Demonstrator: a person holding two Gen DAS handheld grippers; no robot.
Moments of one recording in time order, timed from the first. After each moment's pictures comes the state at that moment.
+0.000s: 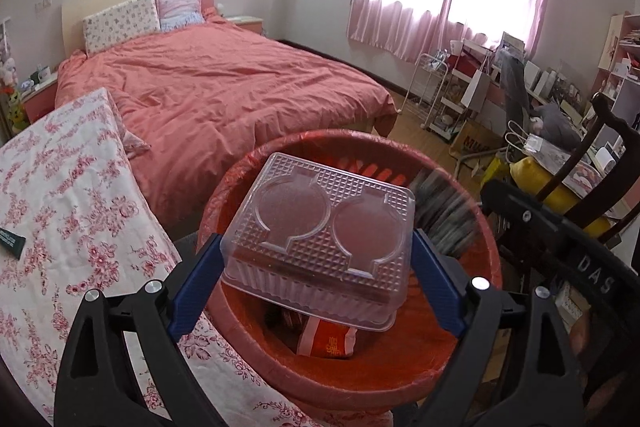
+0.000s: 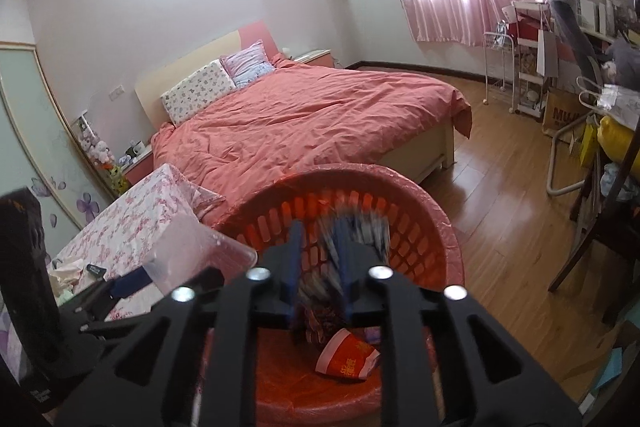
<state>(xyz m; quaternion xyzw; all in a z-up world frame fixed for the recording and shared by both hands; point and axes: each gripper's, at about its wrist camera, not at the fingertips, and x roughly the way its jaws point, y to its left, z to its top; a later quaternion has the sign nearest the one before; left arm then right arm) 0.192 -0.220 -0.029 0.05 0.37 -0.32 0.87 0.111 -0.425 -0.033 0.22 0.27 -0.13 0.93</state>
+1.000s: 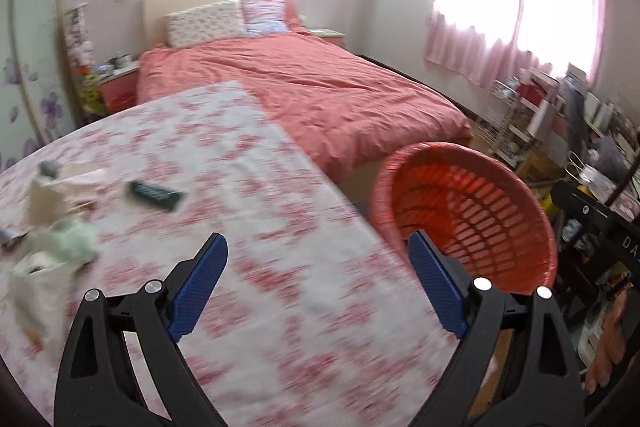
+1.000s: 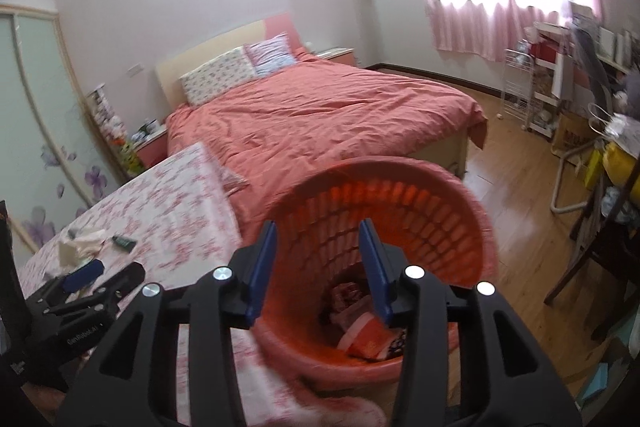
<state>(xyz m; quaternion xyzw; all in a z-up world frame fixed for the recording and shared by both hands) 0.171 -0.089 0.003 0.03 0.34 -0.17 0.92 0.103 -0.347 -0.001 0.16 0.29 -0.09 0.94</state>
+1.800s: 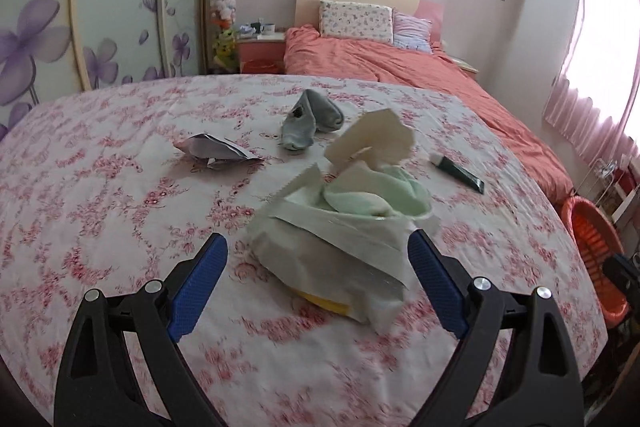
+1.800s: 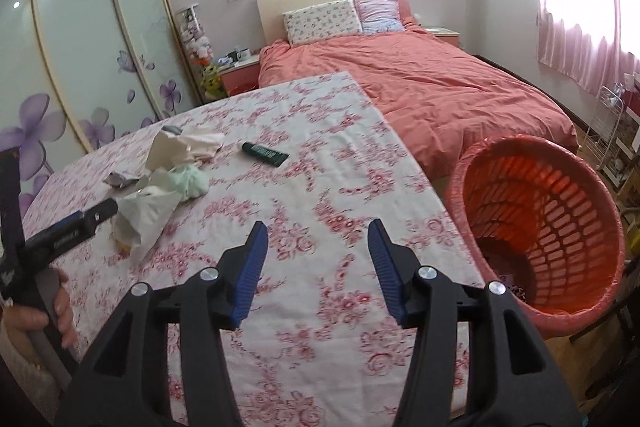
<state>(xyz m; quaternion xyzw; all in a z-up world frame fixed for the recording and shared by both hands) 0.164 0.151 -0.007 -0.06 0.35 0.02 0.93 0.122 -0.160 -0.009 0.07 0.35 0.06 0.93</state>
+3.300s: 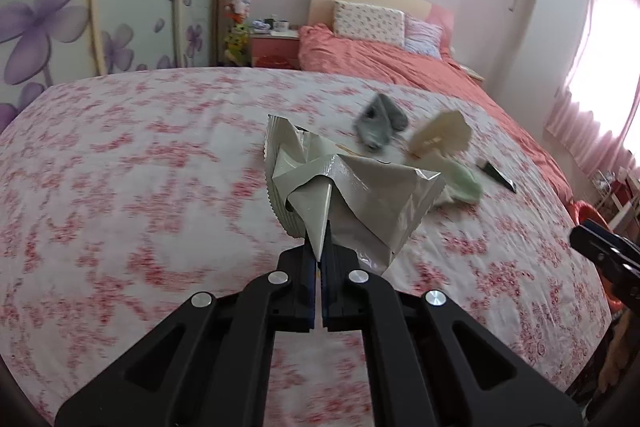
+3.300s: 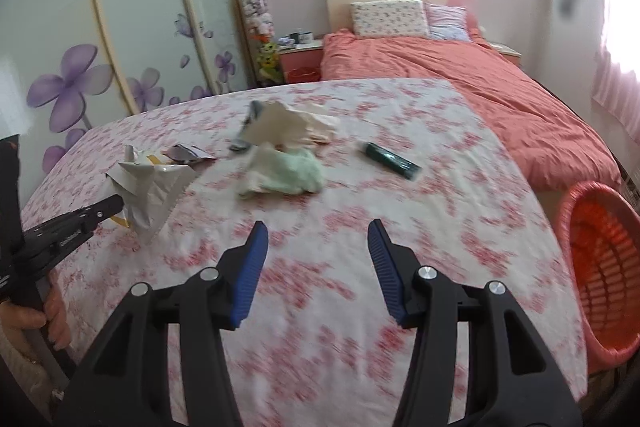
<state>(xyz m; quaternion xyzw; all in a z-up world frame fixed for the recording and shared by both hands) 0.134 0.234 -0.001 -0.08 0.35 0.03 0.93 0.148 -0.038 -0.004 0.01 0.35 0.16 0.92</state>
